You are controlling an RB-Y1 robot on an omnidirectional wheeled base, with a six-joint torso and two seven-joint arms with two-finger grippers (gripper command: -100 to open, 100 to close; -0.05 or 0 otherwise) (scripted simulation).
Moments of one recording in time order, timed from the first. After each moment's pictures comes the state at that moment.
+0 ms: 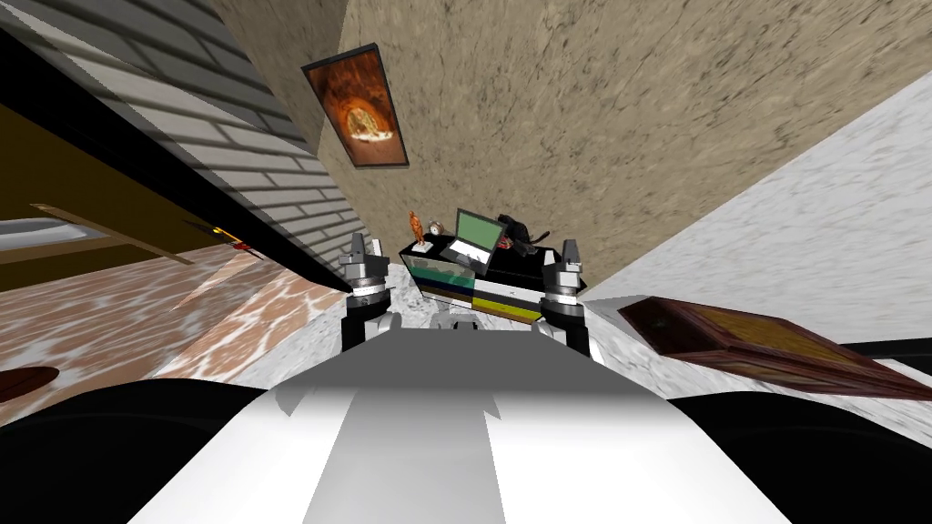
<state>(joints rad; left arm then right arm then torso) 0.48 -0.01 0.07 -2.38 0.02 -0.45 0.10 0.54 -0.03 -0.05 -2.38 0.06 -0.44 0.08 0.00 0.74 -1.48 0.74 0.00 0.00</state>
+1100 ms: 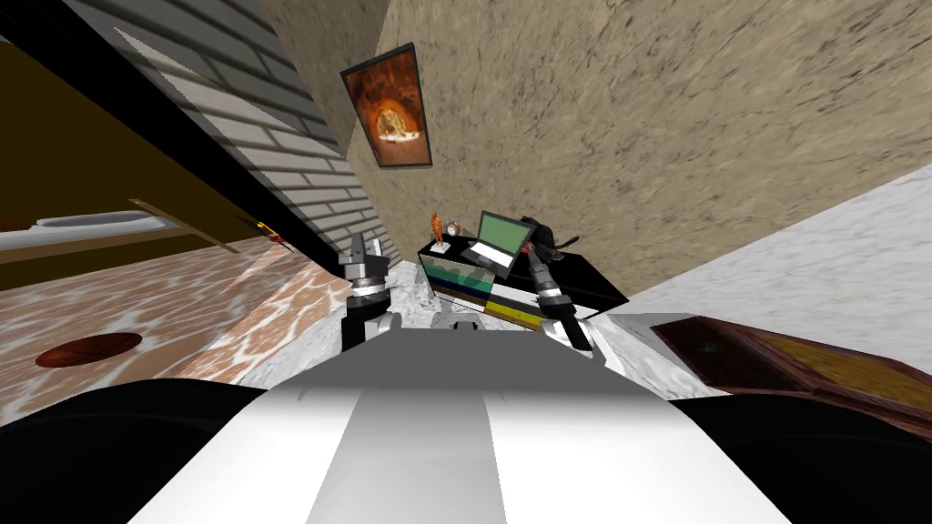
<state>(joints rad) 0.48 -0.01 0.07 -2.38 0.02 -0.45 0.10 0.46 -0.34 -0.06 -2.23 0.13 -0.23 0.17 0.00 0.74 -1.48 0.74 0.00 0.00</state>
